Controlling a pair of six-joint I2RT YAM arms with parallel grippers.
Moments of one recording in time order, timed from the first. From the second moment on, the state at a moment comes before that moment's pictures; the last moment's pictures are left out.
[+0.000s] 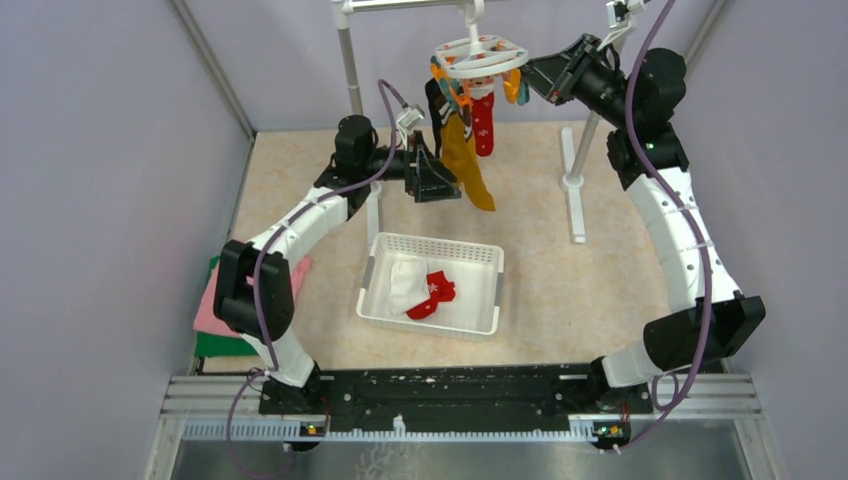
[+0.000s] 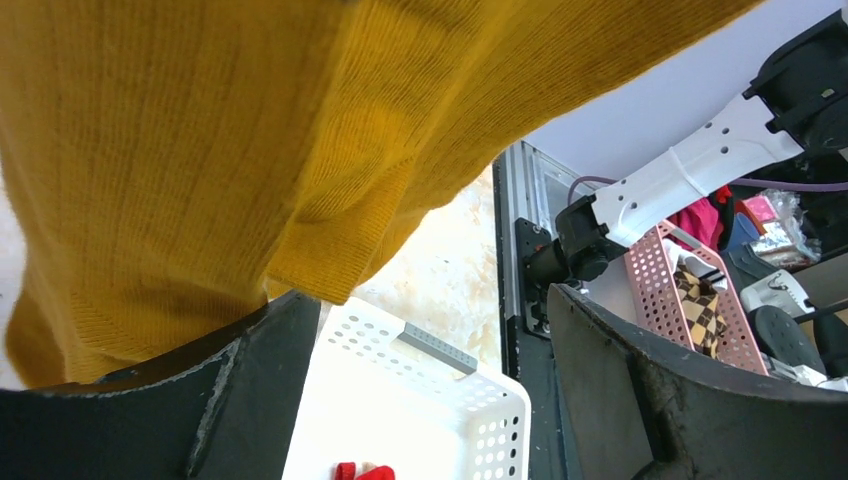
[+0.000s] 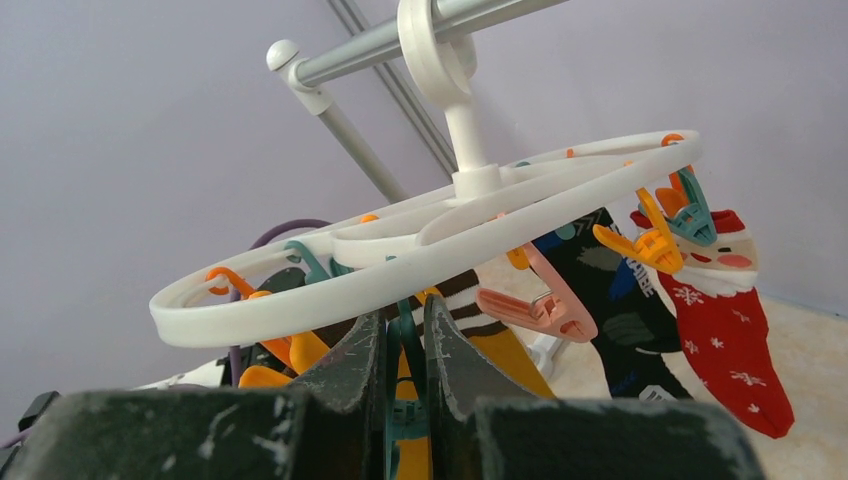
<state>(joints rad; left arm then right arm) -0.38 1.69 1.33 0.28 1.16 -0.47 0.19 1.48 1.69 0.02 -0.63 0.67</state>
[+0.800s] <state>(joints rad) -0.33 1.77 1.37 0.50 1.15 -0.67 0.18 1.48 1.68 0.06 -0.66 0.71</state>
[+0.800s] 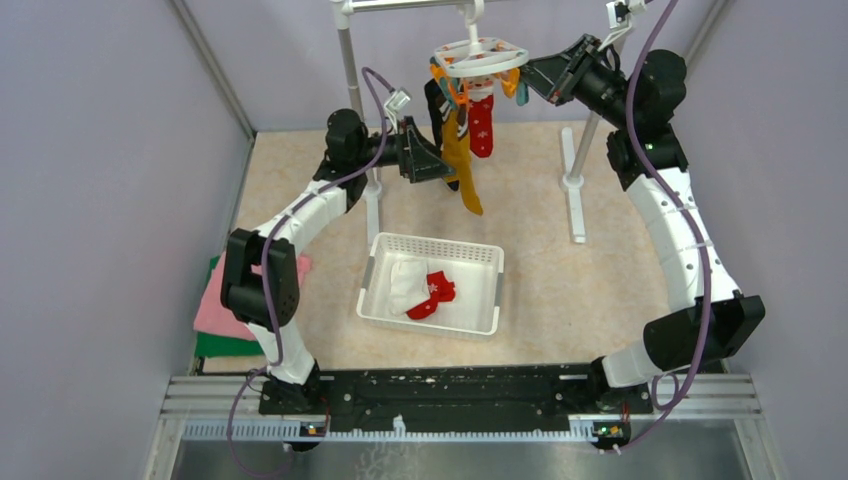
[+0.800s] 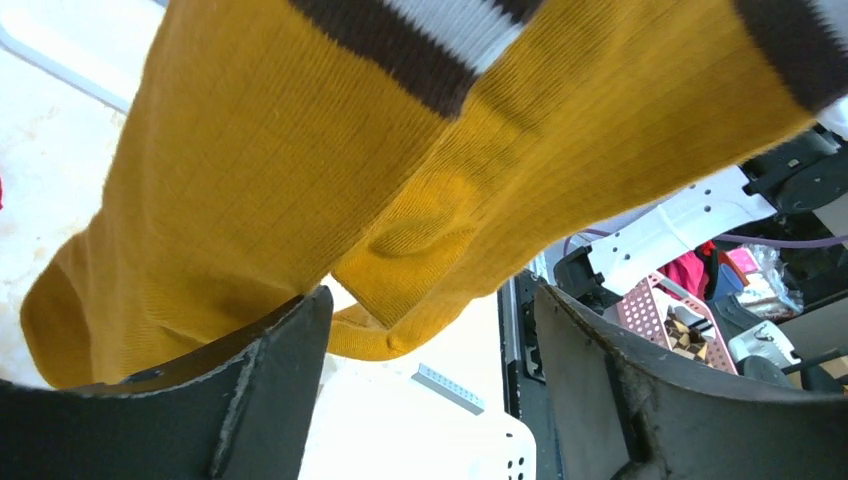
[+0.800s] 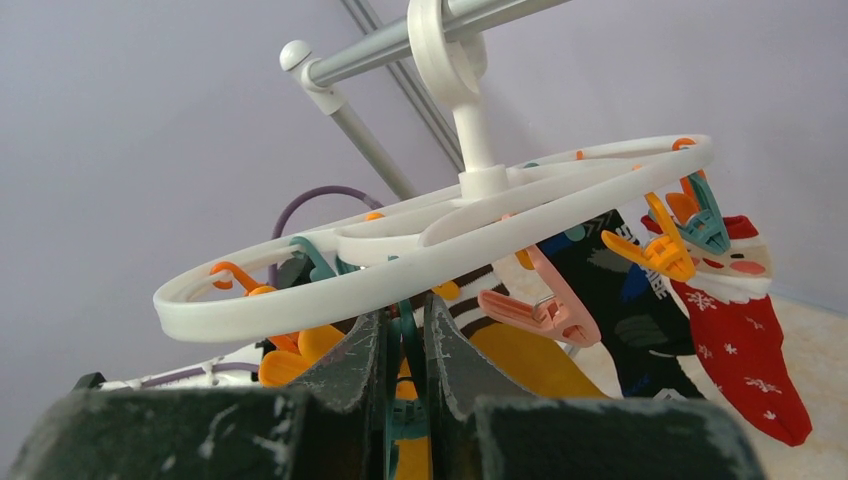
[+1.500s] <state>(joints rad) -0.33 1.77 1.36 0.66 1.19 -0.85 0.18 1.48 1.68 0.06 -0.66 0.71</state>
